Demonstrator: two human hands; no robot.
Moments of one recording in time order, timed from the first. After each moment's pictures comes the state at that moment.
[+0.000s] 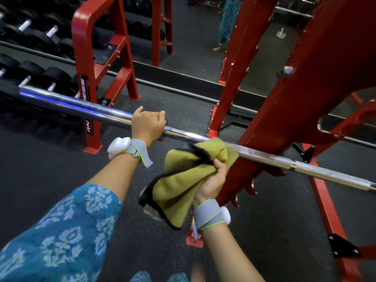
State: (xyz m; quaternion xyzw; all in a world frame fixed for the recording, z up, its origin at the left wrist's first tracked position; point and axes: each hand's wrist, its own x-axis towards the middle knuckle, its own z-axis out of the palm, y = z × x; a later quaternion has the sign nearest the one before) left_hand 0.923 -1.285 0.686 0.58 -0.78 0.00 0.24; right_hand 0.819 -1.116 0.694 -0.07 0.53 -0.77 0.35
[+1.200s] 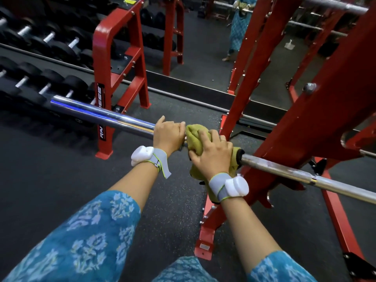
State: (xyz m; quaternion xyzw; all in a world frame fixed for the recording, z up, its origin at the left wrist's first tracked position) left_hand 0.931 -1.282 0.685 0.57 -0.77 -0.04 0.28; right_hand 0.813 -1.186 0.696 -0.64 0.72 -0.21 -0.16
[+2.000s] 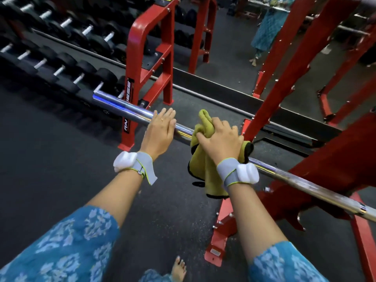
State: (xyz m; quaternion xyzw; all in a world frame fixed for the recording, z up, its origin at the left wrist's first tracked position) left_hand 1.044 -1.303 0.675 0.53 -0.75 -0.11 0.38; right_hand 0.878 -1.246 0.730 -0.61 0.77 -0.19 -0.01
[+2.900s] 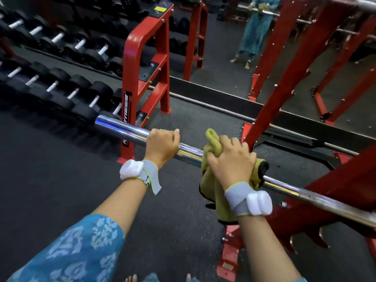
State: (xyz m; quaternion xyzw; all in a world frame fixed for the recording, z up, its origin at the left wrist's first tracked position) left_hand 1.062 -1.360 0.674 0.54 -0.76 0.07 0.36; right_hand 0.901 -1.258 0.724 -0.59 0.77 -0.20 -0.12
